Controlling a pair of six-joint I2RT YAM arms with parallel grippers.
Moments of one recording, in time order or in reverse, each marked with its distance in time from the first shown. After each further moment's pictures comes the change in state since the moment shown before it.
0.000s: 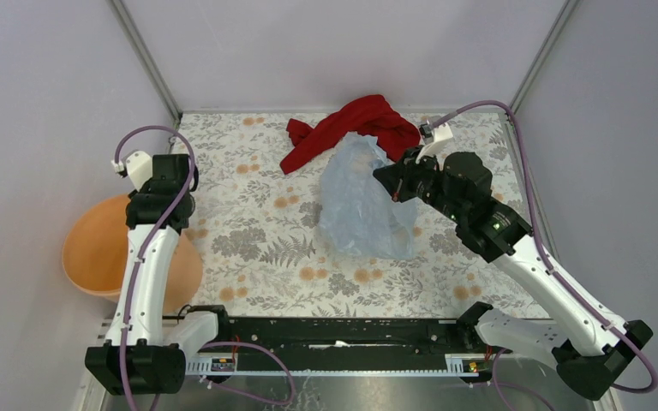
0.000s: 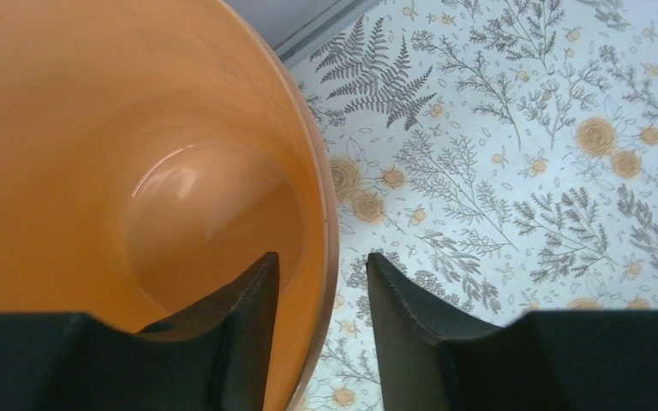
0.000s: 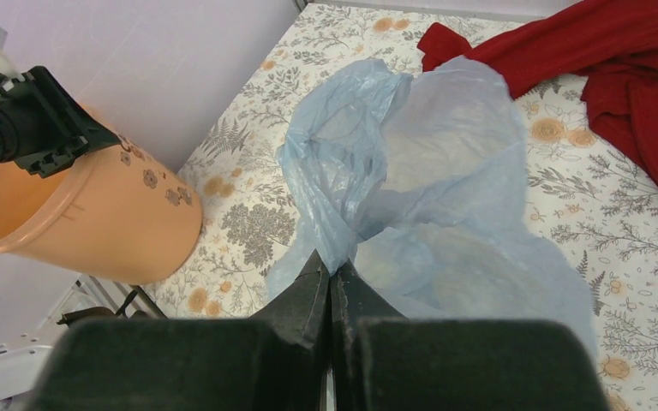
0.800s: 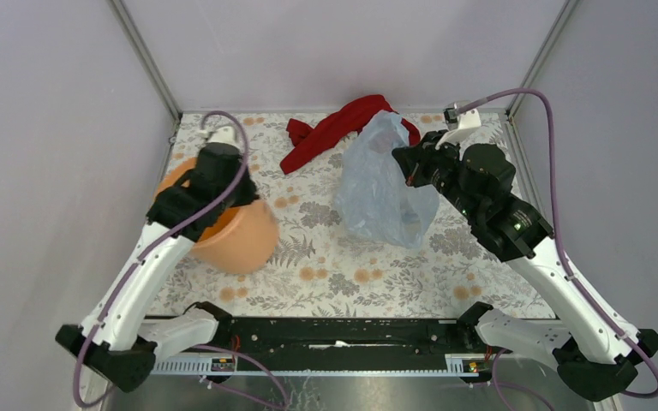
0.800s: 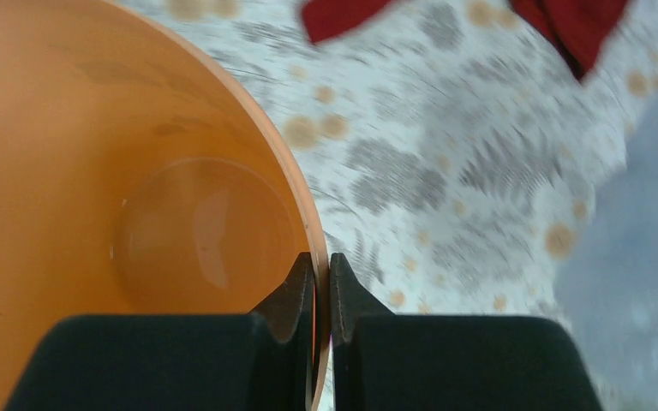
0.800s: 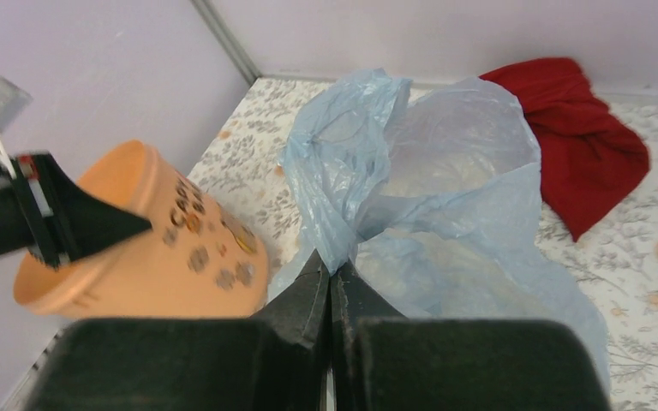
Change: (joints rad) left arm -0.395 0.009 0.129 0.095 0.399 0.179; right arm 0.000 -0.017 0.123 -0.074 0.165 -0.027
